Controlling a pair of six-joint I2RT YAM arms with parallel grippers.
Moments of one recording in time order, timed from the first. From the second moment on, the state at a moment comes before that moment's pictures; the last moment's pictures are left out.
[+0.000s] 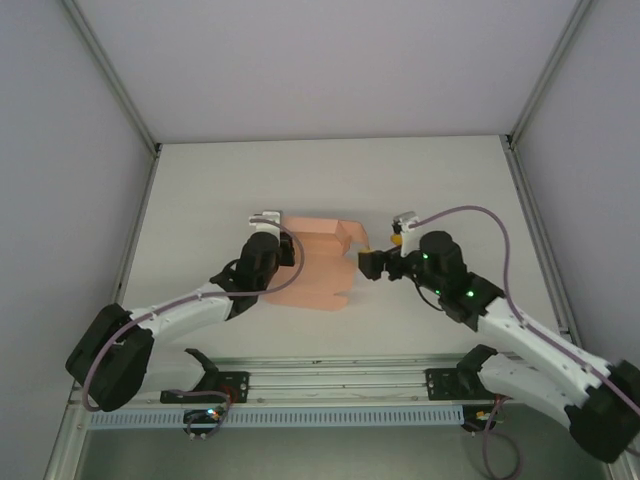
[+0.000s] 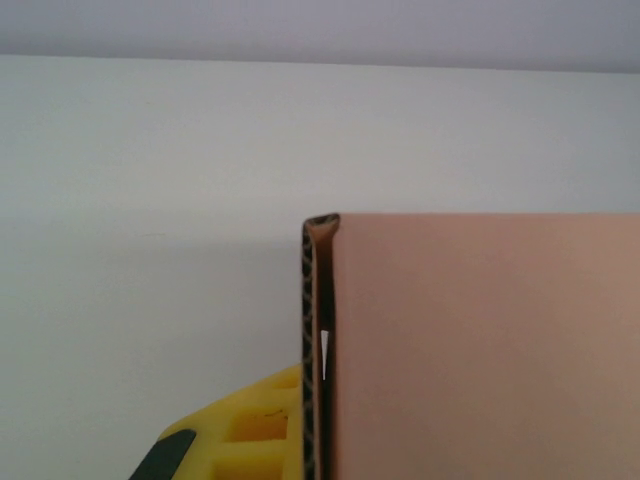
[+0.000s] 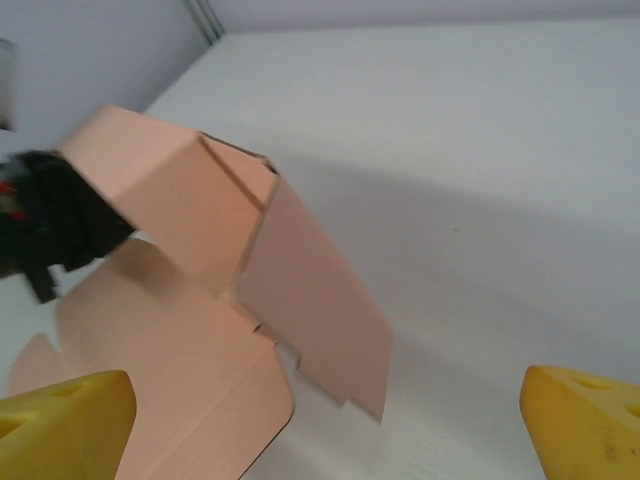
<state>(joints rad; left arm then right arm) -0.75 1.26 0.55 0.30 -0.38 -0.38 0.59 0.86 0.59 -0.11 -0.05 0.29</state>
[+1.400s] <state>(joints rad) -0.73 1.25 0.55 0.23 -0.36 -0.38 0.55 1.41 0.86 -0.10 -0.39 0.15</state>
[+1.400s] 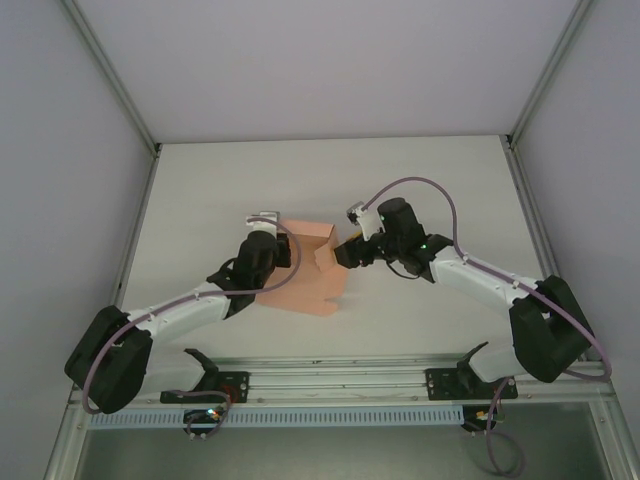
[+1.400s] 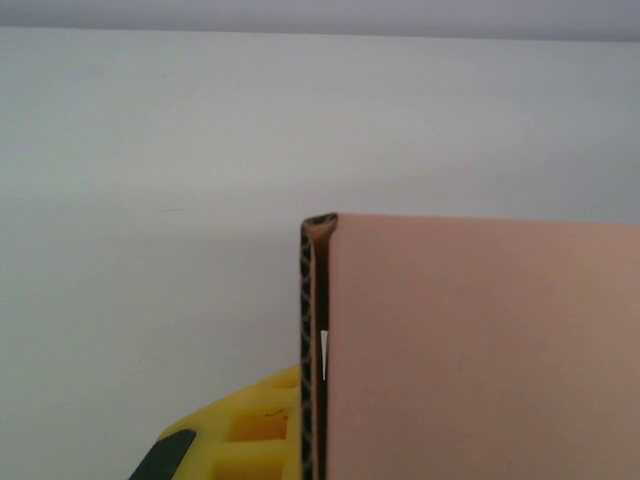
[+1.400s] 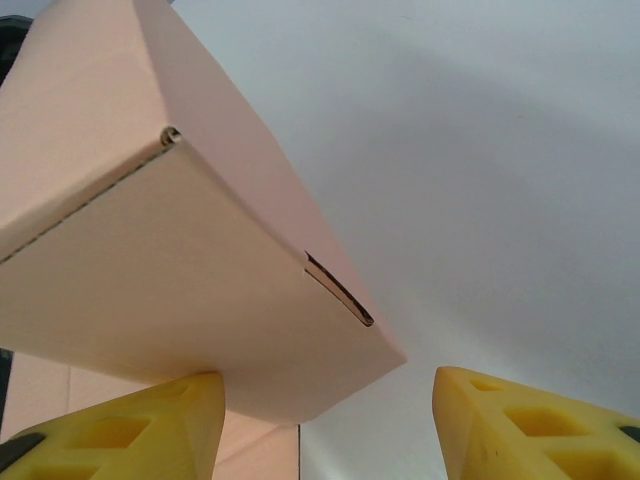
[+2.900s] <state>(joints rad) -0.74 1.28 0.59 0.18 -0.39 -0.44 0.83 1.61 0.98 0.01 0.55 0.33</state>
